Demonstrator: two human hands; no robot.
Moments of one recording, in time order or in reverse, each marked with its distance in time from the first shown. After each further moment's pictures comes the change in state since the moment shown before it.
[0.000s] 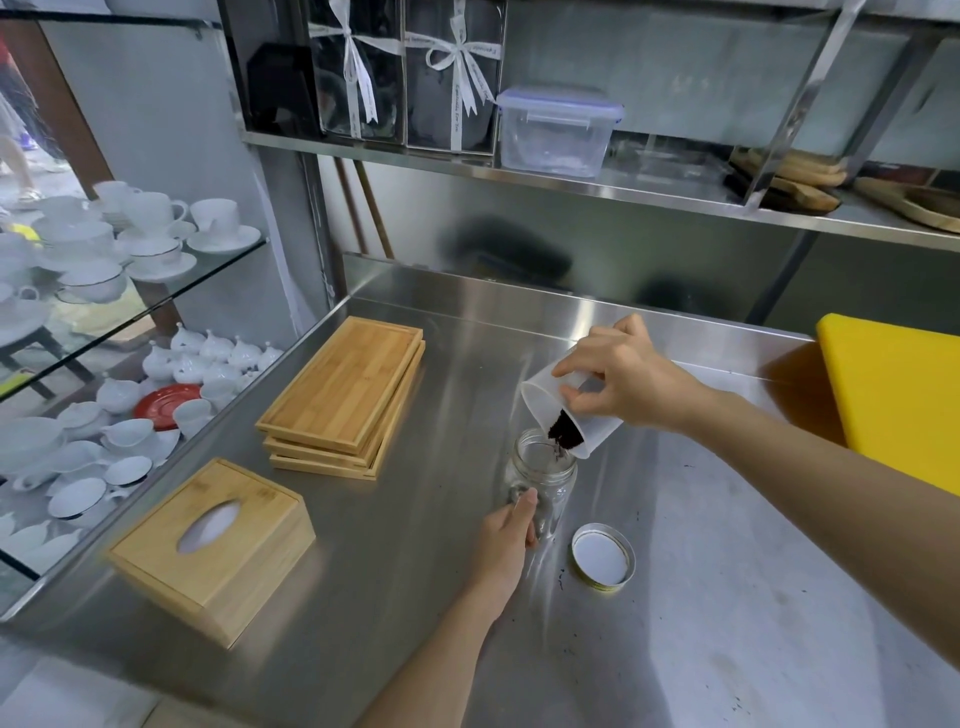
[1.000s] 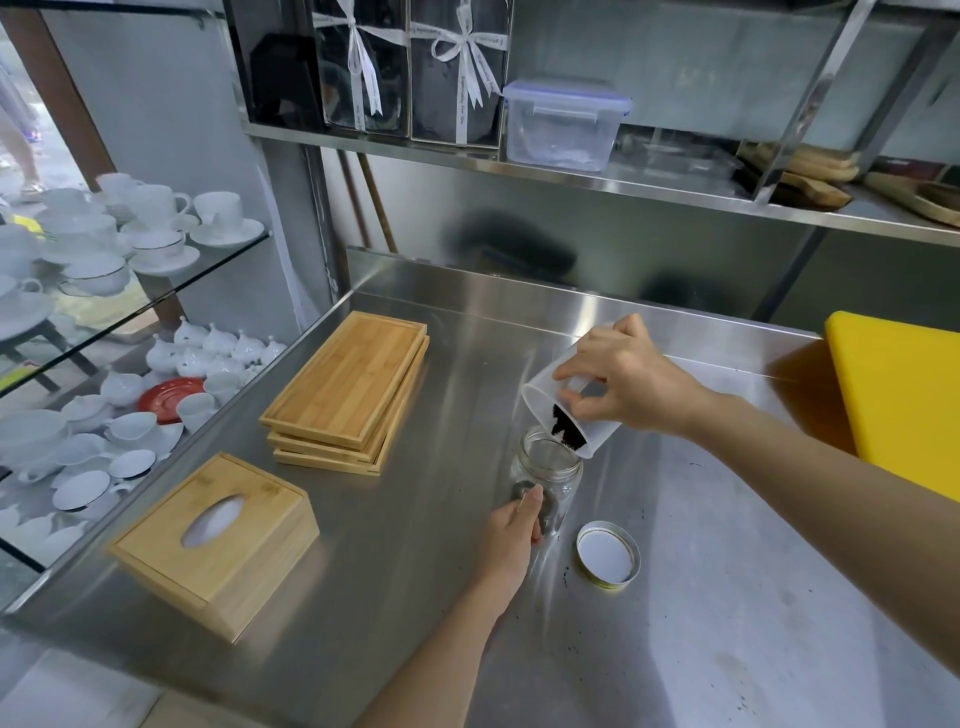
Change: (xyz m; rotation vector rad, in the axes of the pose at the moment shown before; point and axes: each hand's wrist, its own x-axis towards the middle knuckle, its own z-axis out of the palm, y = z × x) left_hand 0.007 -0.007 0.002 -0.026 -0.012 0.005; right_hand 0.000 0.003 0.009 -0.022 0.063 -0.131
